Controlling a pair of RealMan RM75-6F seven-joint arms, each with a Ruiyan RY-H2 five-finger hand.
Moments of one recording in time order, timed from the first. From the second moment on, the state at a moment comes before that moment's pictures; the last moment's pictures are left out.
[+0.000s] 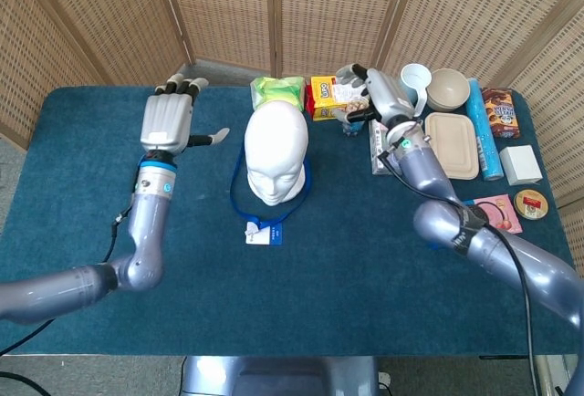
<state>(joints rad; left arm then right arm) -1.00 -1.45 -0.43 -1.51 0.64 1.21 0.63 1.11 -1.28 0.46 -1.27 -0.56 0.64 0.04</state>
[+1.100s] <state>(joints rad) -0.34 -1.07 0.00 -1.85 1.25 1.52 0.17 0.45 -0.99 0.13 -2.03 -1.17 1.31 -0.05</state>
